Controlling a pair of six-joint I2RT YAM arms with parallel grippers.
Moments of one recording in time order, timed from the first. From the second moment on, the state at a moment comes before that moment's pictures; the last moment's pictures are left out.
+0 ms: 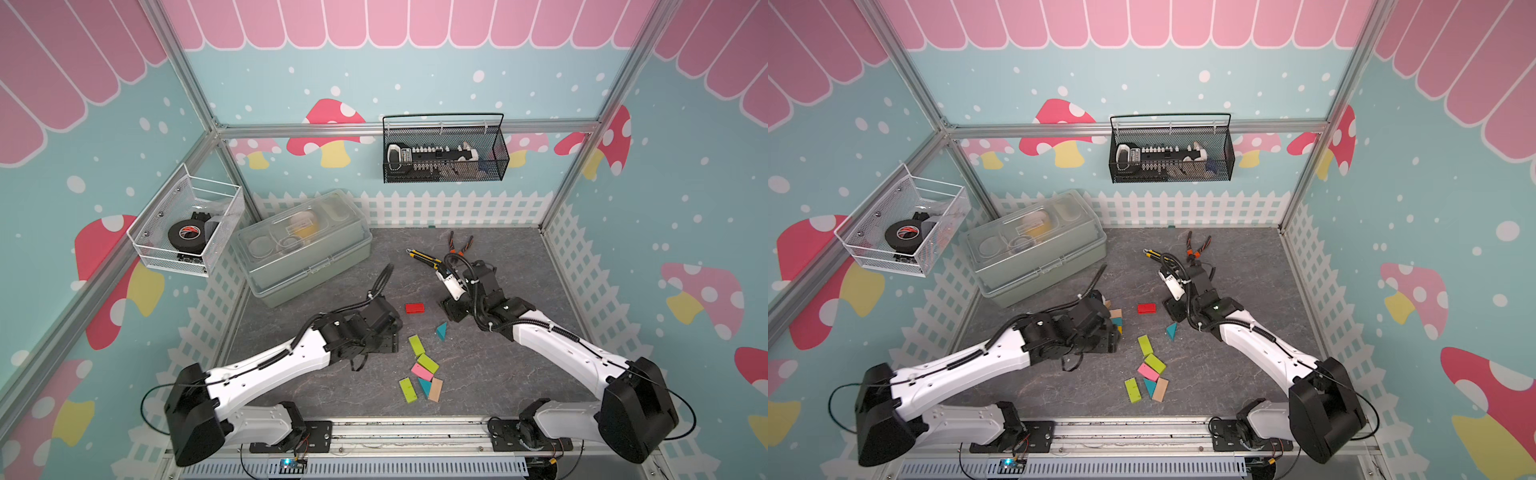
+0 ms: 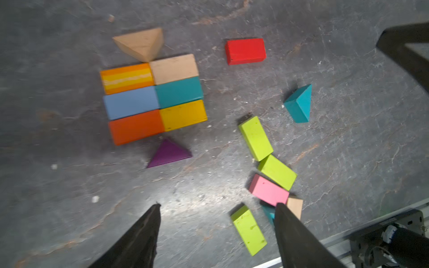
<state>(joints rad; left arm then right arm) -0.97 1.38 1.05 -0.75 -0.18 -0.86 0.54 1.24 0.77 -0.28 0.05 -0.09</state>
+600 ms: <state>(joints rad) -1.08 1.89 1.33 -0.76 -0.22 -1.20 0.54 0.94 0.46 -0.13 0.17 0.16</state>
